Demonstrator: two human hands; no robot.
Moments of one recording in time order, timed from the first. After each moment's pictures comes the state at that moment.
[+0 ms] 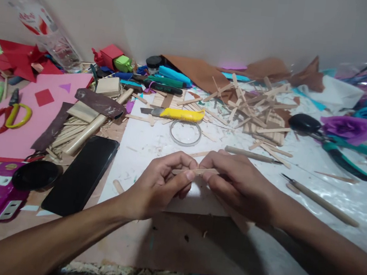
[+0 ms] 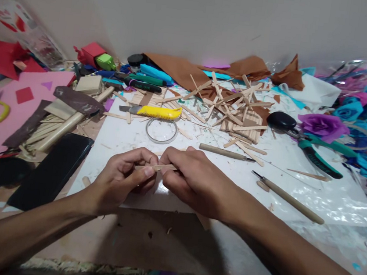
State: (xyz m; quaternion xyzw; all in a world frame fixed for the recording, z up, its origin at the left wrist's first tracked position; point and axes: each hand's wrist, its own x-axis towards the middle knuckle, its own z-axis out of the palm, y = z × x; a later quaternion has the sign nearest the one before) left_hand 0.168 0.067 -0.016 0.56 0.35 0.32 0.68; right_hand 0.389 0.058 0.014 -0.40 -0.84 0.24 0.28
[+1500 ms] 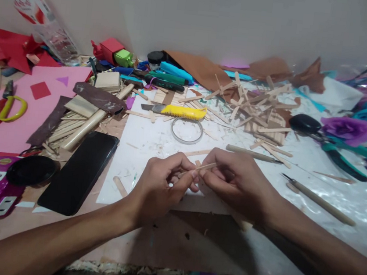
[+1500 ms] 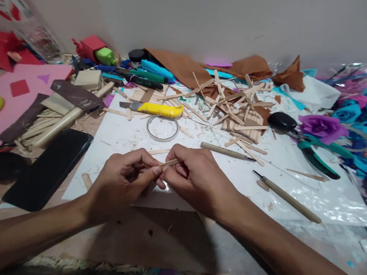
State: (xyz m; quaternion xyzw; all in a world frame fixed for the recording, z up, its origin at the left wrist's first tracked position) left_hand 0.173 0.058 -0.014 0.68 0.41 0.34 0.51; right_hand 0.378 0.052 0.011 -0.52 -0.75 0.32 0.27
